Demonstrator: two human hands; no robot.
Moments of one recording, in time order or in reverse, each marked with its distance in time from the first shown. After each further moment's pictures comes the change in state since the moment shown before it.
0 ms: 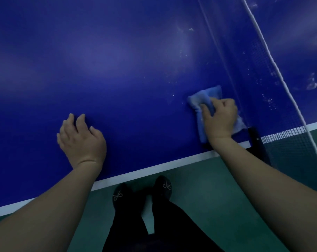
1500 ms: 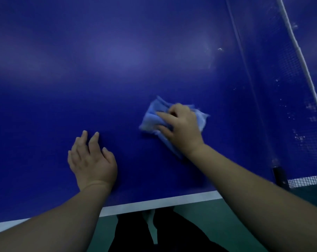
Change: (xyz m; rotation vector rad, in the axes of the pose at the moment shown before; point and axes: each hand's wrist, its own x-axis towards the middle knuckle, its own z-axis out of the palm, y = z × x) left_hand 0.005 0.000 0.000 0.026 -0.070 -0.085; right_hand 0.026 -0.114 0.066 0.168 -0.282 -0.687
